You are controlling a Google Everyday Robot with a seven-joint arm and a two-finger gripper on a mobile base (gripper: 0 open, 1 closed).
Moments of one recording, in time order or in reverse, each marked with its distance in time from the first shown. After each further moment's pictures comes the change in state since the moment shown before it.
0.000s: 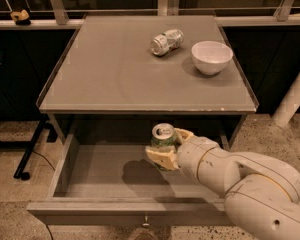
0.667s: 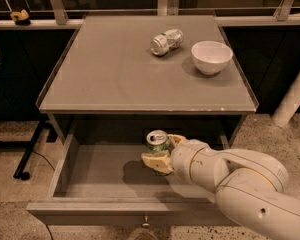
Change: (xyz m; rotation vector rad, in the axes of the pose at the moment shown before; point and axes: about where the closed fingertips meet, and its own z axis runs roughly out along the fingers) arm 0.027 0.011 0.023 -0.059 0.082 -0.005
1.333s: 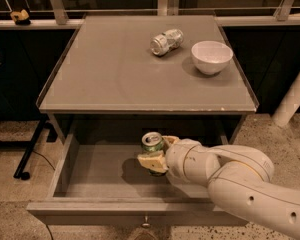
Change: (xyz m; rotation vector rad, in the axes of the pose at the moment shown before) arm 0.013 0.003 0.025 -0.046 0.032 -0.001
